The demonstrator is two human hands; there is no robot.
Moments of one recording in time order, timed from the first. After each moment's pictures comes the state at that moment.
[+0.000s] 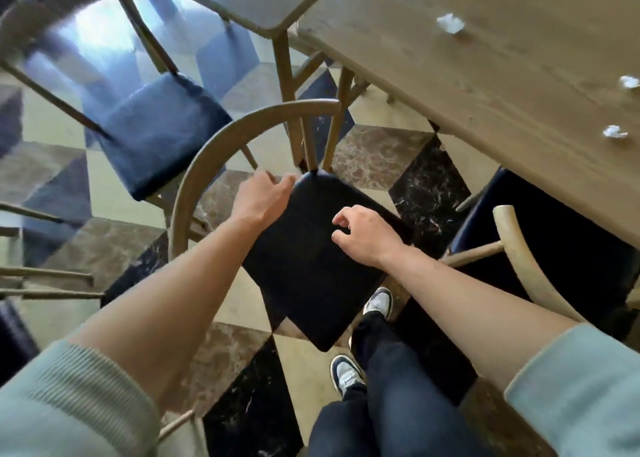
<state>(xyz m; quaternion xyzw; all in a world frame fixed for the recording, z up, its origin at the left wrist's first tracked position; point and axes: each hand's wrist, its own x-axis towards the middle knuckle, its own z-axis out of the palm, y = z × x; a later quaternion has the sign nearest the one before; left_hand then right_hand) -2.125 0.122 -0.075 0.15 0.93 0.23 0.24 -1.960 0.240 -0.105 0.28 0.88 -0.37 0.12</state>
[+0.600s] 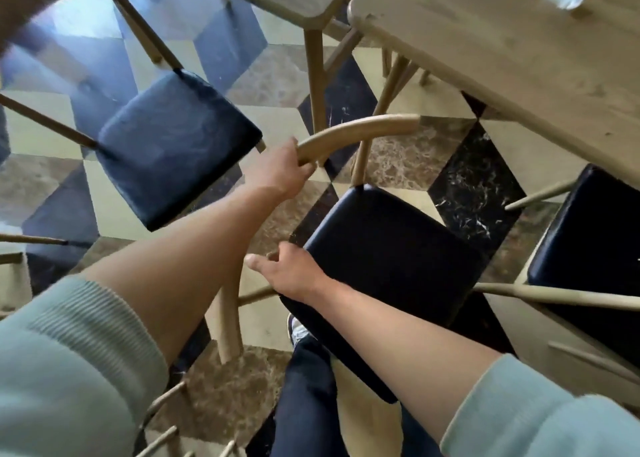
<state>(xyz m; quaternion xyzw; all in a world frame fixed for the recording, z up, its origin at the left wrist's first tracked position) -2.334 0.163 -0.132 0.33 0.91 0.09 0.23 -2.195 0.122 -0.154 0.33 0.69 -0.61 0.21</state>
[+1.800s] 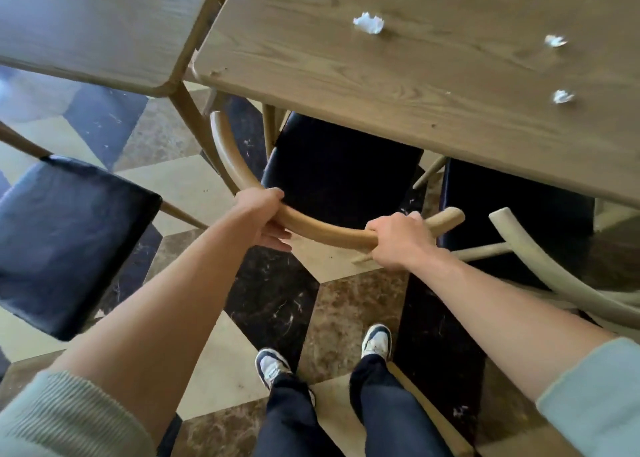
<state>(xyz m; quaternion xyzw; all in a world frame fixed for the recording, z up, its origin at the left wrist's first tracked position) -2.244 0.277 -0.125 0.01 0.81 0.25 0.54 -2.006 0.334 -0.134 0.45 0.84 -0.19 0.23</state>
